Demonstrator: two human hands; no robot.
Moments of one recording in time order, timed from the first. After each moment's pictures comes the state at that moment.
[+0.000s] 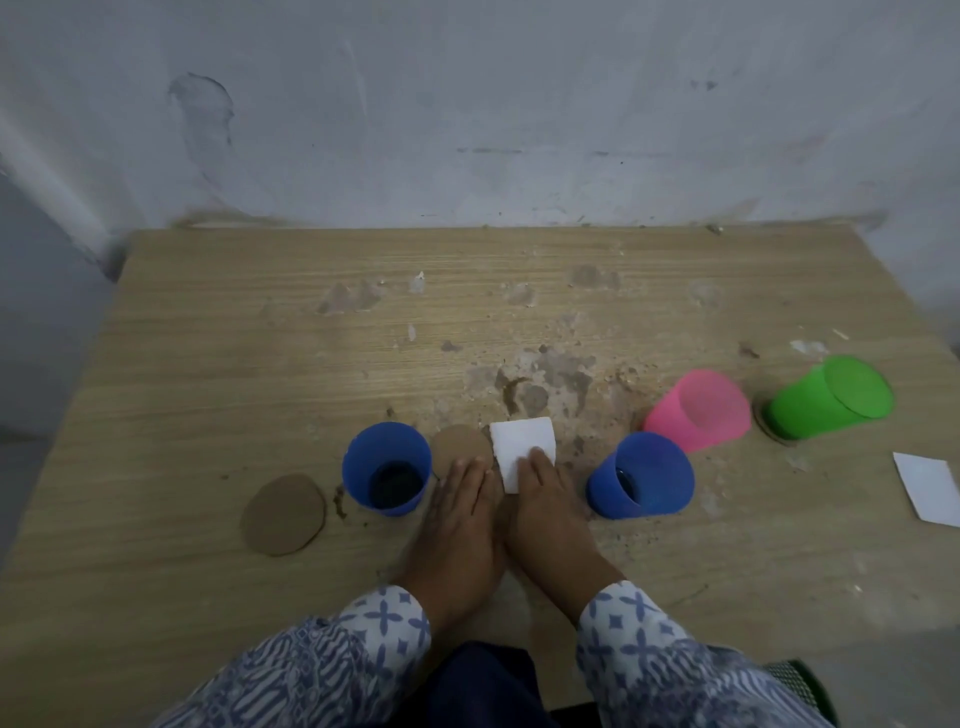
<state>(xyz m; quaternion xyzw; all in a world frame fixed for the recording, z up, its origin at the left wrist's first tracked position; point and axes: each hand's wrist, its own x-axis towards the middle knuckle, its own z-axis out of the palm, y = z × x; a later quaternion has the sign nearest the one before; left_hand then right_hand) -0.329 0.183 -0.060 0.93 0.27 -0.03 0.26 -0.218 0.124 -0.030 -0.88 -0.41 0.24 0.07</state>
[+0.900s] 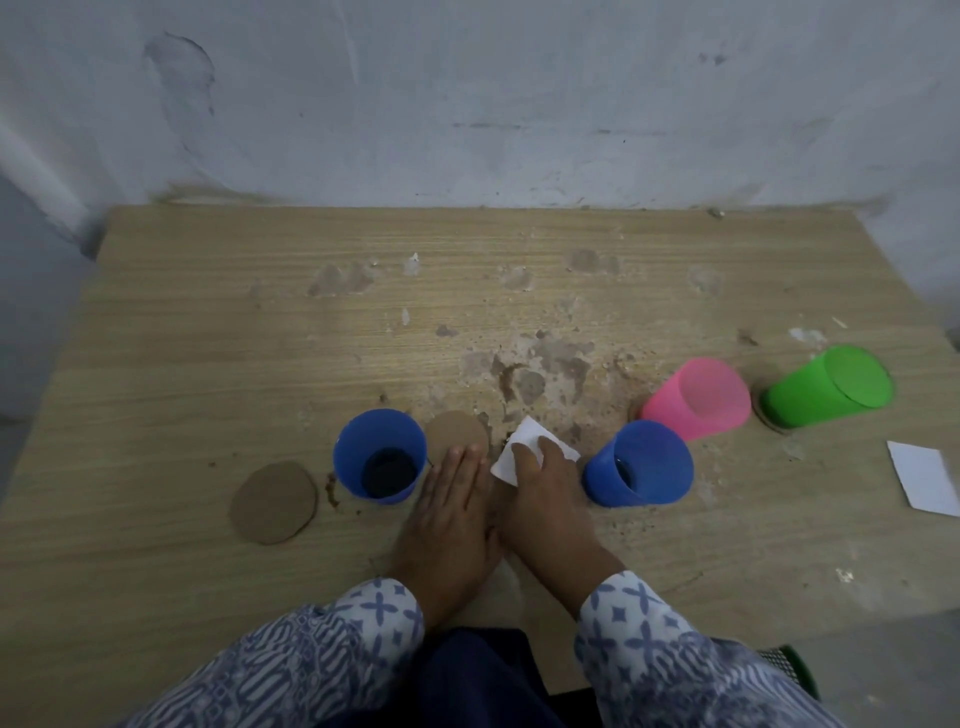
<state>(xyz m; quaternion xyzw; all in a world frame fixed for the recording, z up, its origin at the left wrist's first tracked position) -0.335 0.182 -0.085 0.95 0.26 0.06 0.17 -0.218 0.118 -0.029 -0.88 -0.43 0.18 0.09</state>
